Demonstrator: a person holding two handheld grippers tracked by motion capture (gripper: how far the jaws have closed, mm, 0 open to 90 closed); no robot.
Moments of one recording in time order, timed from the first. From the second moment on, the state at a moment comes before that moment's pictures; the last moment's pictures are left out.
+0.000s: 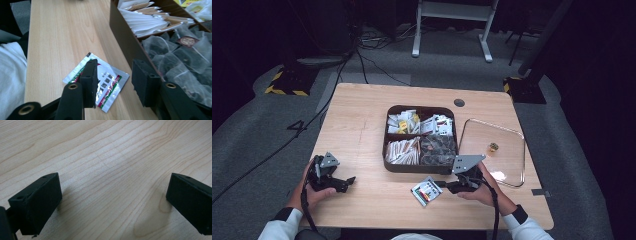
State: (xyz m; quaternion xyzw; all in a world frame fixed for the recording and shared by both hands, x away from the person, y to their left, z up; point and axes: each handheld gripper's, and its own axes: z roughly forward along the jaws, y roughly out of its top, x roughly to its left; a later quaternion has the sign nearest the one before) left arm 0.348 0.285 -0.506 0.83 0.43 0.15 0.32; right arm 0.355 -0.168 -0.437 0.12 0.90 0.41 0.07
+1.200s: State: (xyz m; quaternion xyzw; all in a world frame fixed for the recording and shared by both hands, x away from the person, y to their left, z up) left arm 0.348 0.285 -0.506 0.83 0.43 0.15 0.32; right arm 0.390 -0.255 -0.413 0.25 0.85 0.42 0.20
